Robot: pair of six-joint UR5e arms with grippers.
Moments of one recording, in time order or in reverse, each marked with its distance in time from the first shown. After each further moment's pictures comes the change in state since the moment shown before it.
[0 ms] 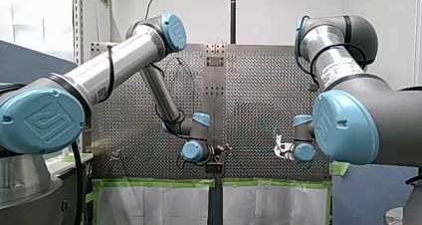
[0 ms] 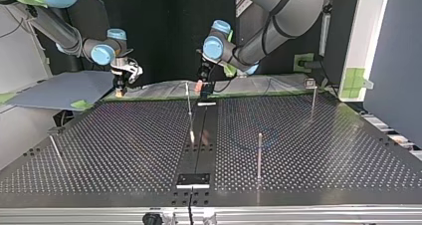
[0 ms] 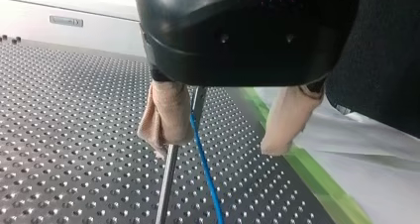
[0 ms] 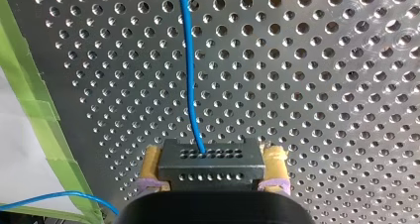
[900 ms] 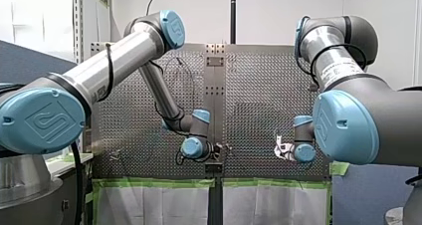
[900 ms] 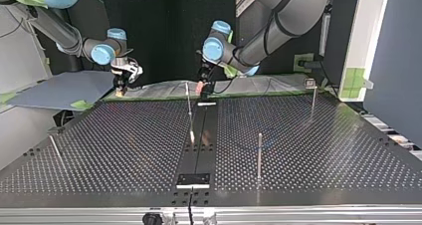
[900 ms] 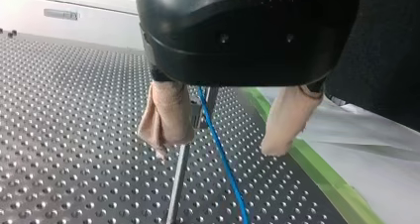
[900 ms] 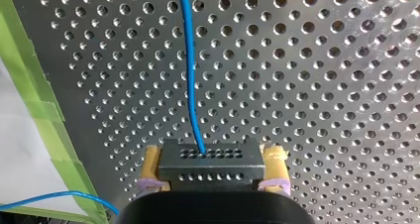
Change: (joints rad) left arm 0.001 0.025 0.000 -0.034 -0.014 0.031; right arm -0.002 0.004 0.000 0.000 -0.005 0.008
